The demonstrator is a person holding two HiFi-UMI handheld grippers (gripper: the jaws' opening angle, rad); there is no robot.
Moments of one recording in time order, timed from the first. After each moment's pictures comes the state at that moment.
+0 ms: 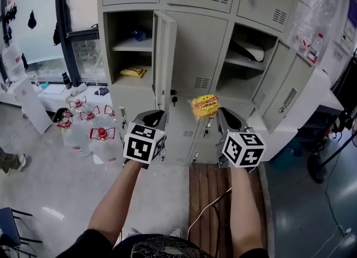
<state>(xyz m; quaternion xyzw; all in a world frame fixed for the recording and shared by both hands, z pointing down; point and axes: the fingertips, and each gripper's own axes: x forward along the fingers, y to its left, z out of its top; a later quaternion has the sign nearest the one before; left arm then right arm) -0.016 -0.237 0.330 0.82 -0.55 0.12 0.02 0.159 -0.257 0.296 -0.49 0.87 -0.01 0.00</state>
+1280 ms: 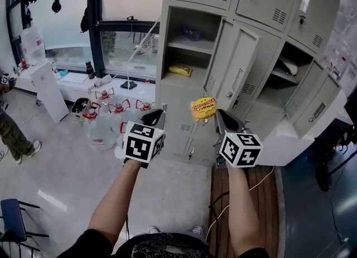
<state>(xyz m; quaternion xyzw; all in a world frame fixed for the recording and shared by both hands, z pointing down) -0.262 -0.166 0.339 0.79 -0.60 0.11 0.03 -0.087 -0.202 0.313 -0.46 0.89 -0.02 -0.01</state>
